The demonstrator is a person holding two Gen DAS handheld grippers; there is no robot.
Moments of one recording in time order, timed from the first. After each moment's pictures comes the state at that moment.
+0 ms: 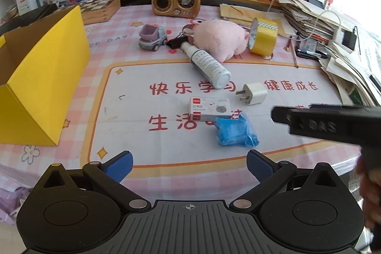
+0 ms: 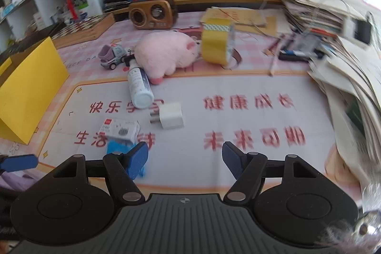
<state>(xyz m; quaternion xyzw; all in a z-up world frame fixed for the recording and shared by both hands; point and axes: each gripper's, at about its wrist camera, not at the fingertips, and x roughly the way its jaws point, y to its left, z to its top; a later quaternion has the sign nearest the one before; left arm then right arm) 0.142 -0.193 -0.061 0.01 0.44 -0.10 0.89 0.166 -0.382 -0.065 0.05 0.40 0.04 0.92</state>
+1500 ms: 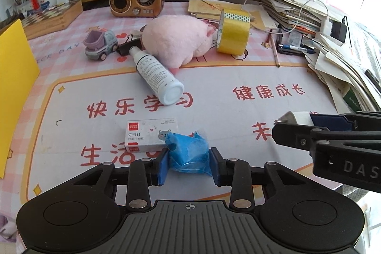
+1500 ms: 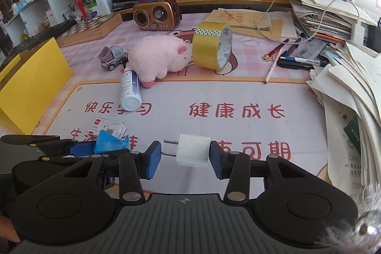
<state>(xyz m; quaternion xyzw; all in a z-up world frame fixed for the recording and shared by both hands) 0.186 -0.262 -0.086 0.03 0.44 -0.15 0.89 0.158 -0.430 -0.060 0.06 0.40 0.07 0.91</state>
